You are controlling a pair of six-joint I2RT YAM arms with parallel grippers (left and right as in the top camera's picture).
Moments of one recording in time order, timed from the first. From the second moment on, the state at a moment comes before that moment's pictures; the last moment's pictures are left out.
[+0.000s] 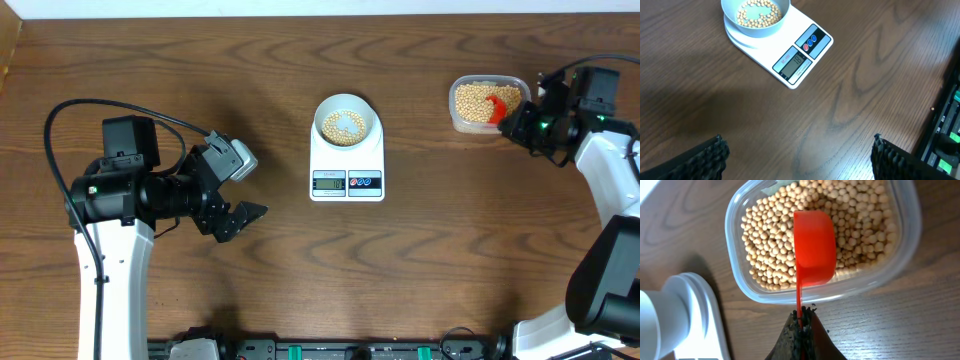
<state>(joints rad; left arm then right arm) 0.14 1.22 1.19 -1.22 0.70 0.95 -0.24 1.74 1.21 -0.53 -0.44 0.25</state>
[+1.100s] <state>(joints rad) 0.14 1.22 1.19 -1.22 0.70 0.95 -0.43 1.75 1.19 -0.50 -0.80 0.30</state>
